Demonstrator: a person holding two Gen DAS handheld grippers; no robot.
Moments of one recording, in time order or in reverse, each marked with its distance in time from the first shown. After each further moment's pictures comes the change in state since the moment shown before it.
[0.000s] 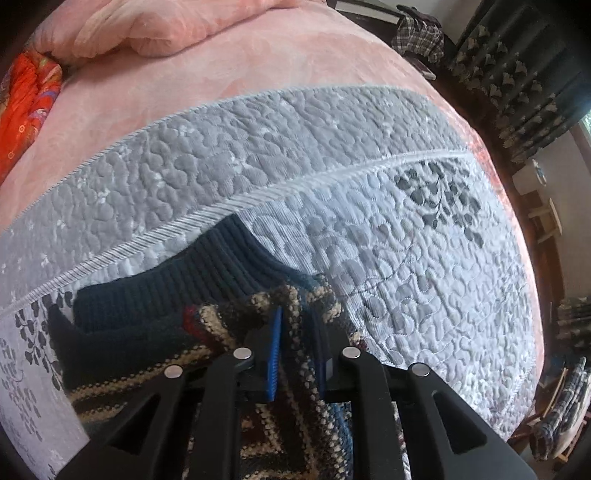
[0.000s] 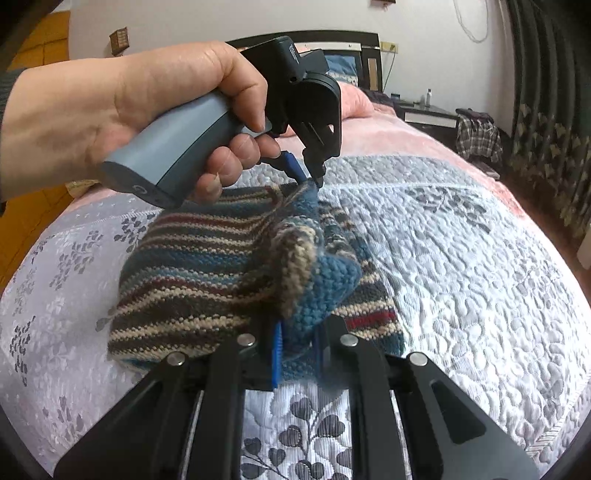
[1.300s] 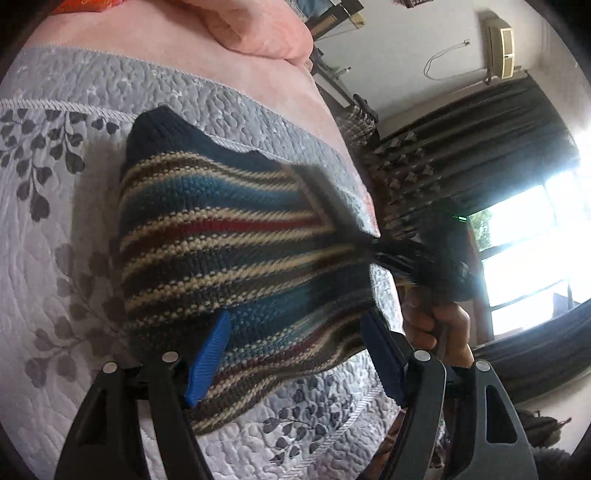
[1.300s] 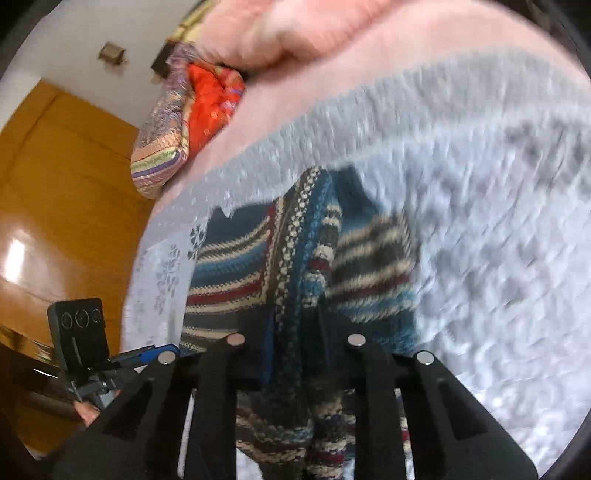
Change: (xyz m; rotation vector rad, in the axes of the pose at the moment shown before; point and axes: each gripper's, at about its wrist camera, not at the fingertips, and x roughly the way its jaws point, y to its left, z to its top) left arm -0.076 0.146 -0.206 -0.263 -0.252 -0.635; right arm 0.112 -0.082 0.147 0.195 0.405 0.505
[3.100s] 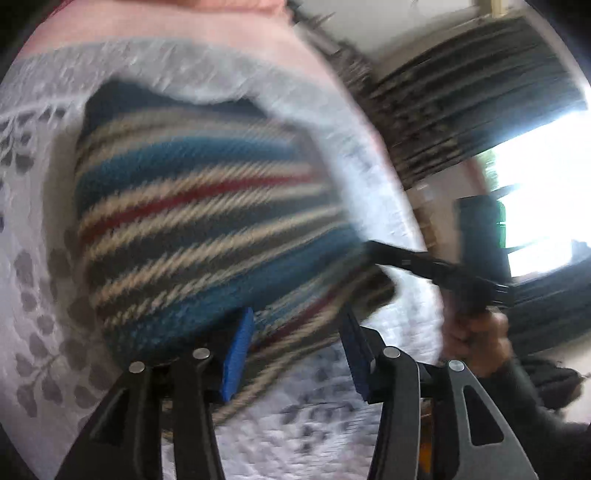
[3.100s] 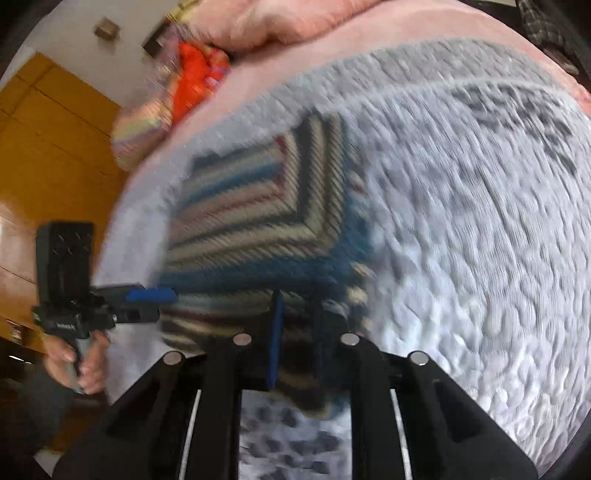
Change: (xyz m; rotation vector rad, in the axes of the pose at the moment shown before) left arm 0.058 -0.016 -0.019 0.130 0.220 0.116; right arm -0.008 -0.035 -0.083 -0.025 0.064 -0.143
